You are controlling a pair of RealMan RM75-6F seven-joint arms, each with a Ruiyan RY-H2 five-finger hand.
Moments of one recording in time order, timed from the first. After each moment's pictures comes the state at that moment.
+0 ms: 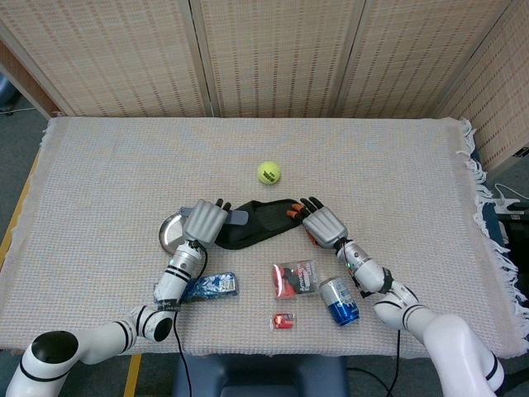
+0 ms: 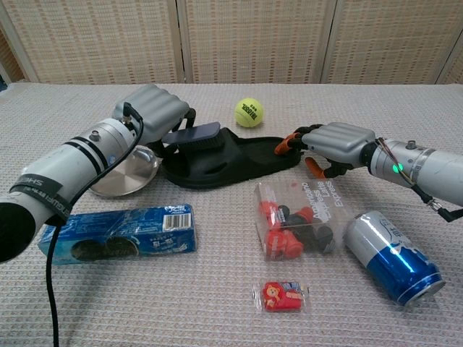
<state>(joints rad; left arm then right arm) -0.92 -1.89 -0.22 -0.96 1.15 1.03 0.75 0.86 -1.86 0.02 -0.61 -1.54 0.81 0.19</state>
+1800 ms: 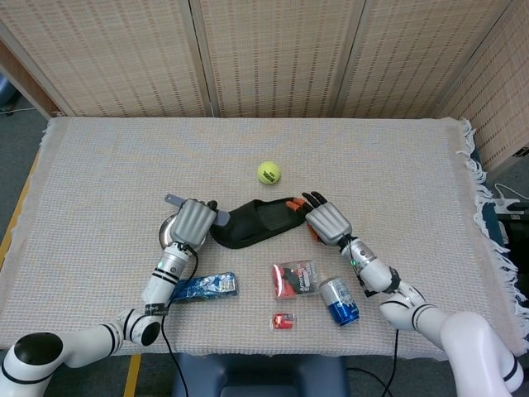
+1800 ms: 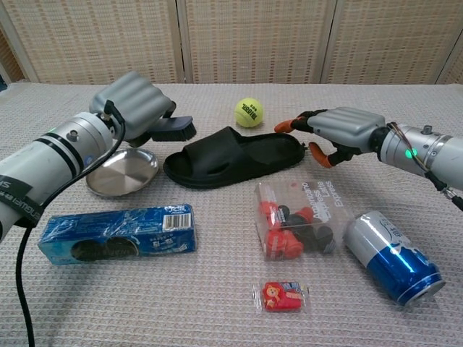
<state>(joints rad) -0.87 -1.81 -0.18 -1.06 1.17 1.13 0.98 0.84 -1.76 0.05 -0.77 -1.52 0.88 0.21</state>
